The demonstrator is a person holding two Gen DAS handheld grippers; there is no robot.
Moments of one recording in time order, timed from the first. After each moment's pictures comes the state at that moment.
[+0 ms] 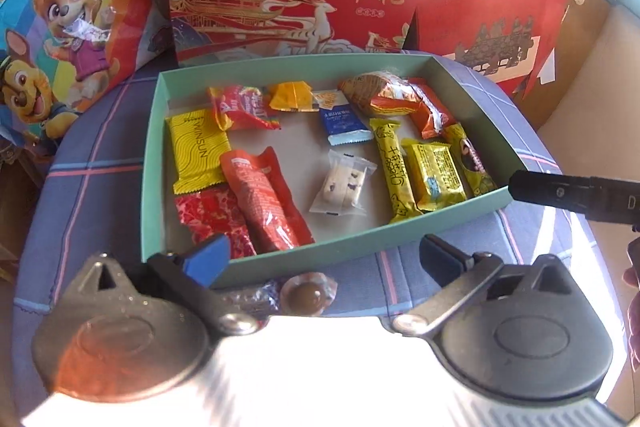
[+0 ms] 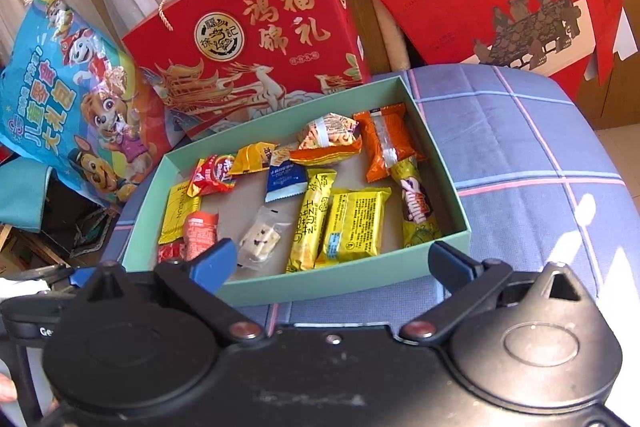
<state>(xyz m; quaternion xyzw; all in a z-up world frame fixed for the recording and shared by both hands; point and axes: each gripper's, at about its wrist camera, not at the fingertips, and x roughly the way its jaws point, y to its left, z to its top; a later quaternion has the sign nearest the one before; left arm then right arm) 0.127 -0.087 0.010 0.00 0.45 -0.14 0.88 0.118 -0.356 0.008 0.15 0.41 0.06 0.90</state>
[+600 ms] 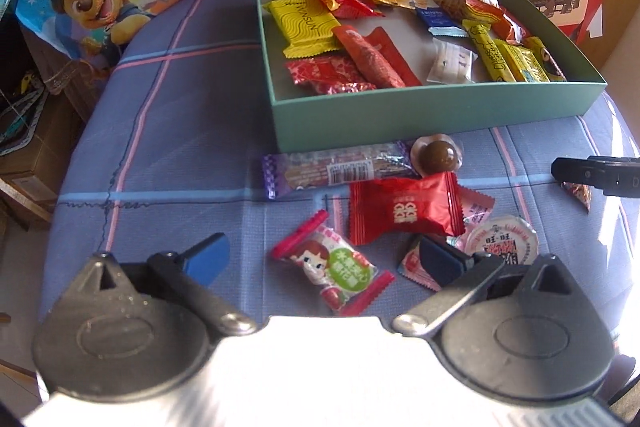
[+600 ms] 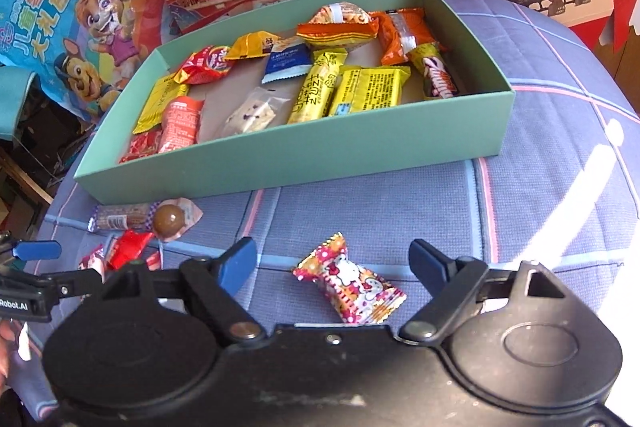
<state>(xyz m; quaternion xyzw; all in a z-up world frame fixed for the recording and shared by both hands) 0.085 -0.005 -0.053 0.02 0.51 -0.08 0.86 0.097 -0.313 -0.068 0.08 0.46 0.08 0.88</state>
